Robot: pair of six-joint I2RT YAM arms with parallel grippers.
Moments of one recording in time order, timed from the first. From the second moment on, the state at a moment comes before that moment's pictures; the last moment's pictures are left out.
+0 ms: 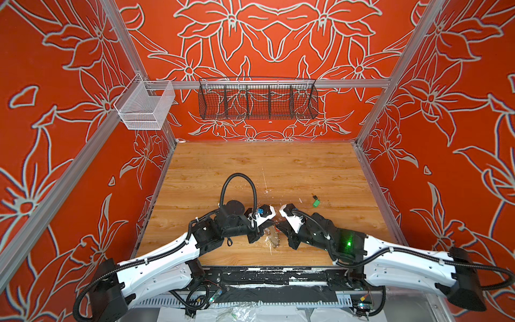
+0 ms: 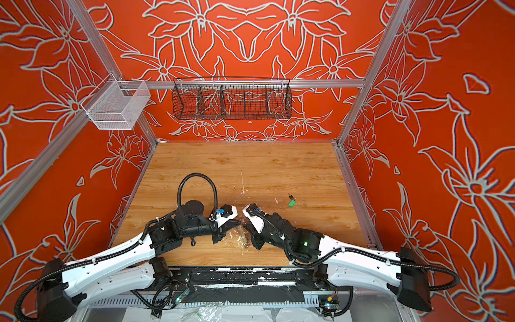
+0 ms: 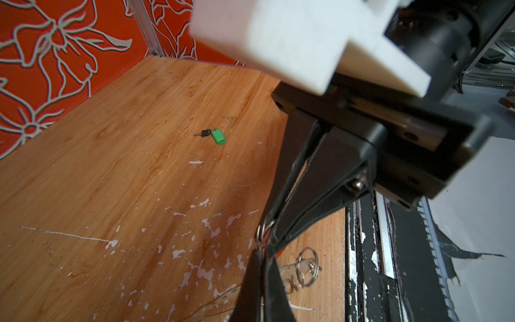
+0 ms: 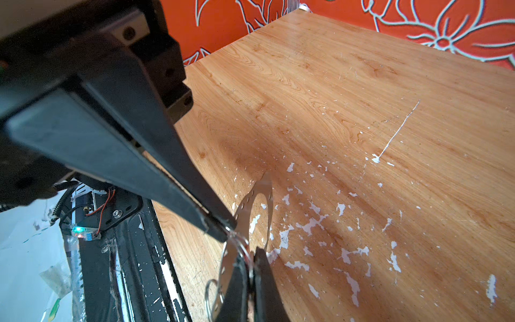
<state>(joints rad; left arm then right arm) -0.86 0.92 0.61 -0.12 0.33 0.19 1.15 0.91 0.56 -0.10 0.12 0.25</state>
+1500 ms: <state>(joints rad) -0.86 0.63 0.21 0.45 0.21 0.01 1.14 1.07 0.47 0.37 0.03 0.50</state>
